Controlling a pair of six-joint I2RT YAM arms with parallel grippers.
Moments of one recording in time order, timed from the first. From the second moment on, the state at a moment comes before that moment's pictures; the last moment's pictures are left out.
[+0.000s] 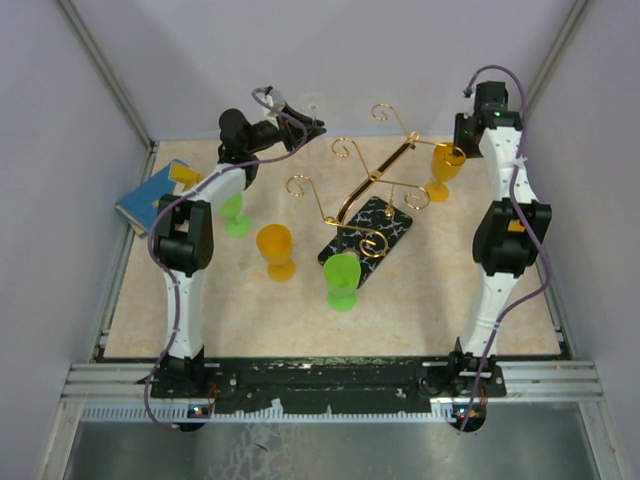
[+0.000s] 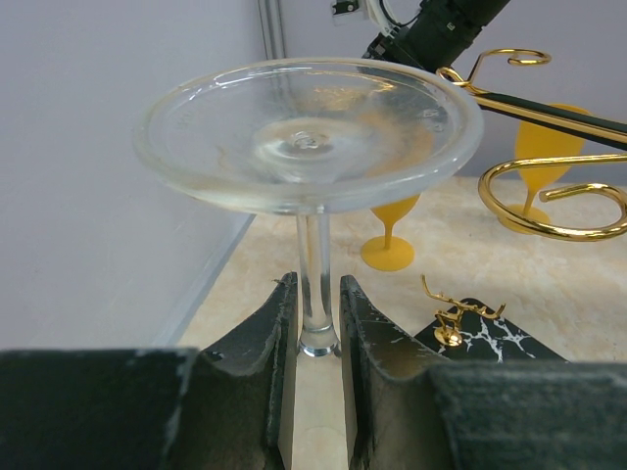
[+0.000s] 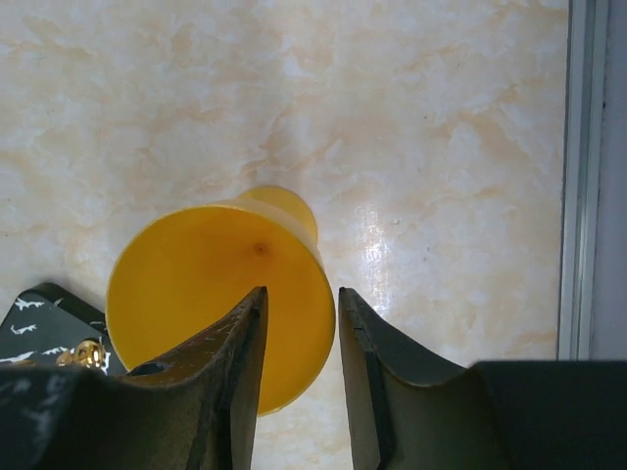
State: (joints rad) left arm -0.28 2.25 1.80 0.89 1.02 -0.26; right arm -0.08 2.13 2.13 -0.86 0.01 -0.02
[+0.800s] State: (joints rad) left arm -0.36 2.33 1.91 0.74 1.03 -0.14; right arm -0.08 2.07 2.35 -0.79 0.00 0.02
